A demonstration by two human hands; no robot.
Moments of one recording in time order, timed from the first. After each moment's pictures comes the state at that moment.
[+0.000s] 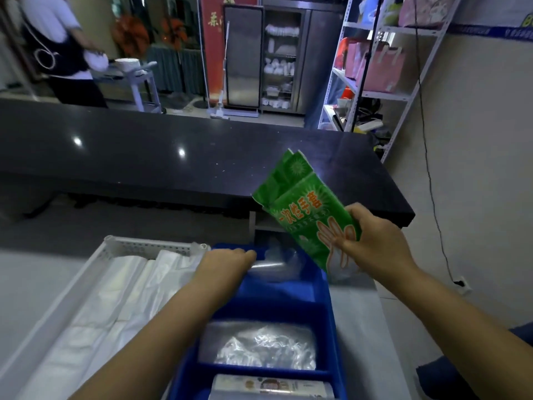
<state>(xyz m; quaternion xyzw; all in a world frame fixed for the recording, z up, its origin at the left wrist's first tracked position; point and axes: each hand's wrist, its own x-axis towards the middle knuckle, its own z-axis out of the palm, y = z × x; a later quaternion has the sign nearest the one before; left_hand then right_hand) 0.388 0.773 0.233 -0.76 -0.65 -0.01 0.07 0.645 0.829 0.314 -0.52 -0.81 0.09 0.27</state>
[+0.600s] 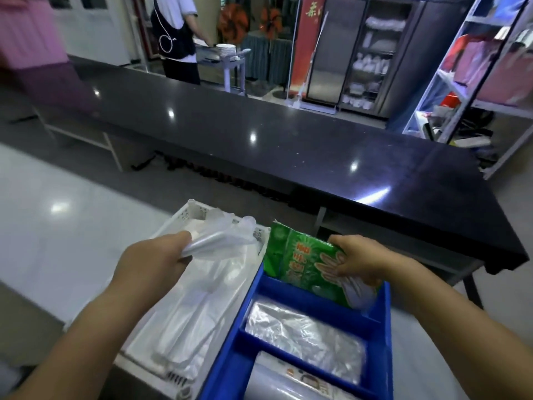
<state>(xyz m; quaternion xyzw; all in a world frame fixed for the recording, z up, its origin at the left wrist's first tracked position) 0.276 0.622 0.273 -0.51 -0.85 -0.14 0.07 0.535 0.877 0.261 -0.37 -0.91 0.15 -0.12</state>
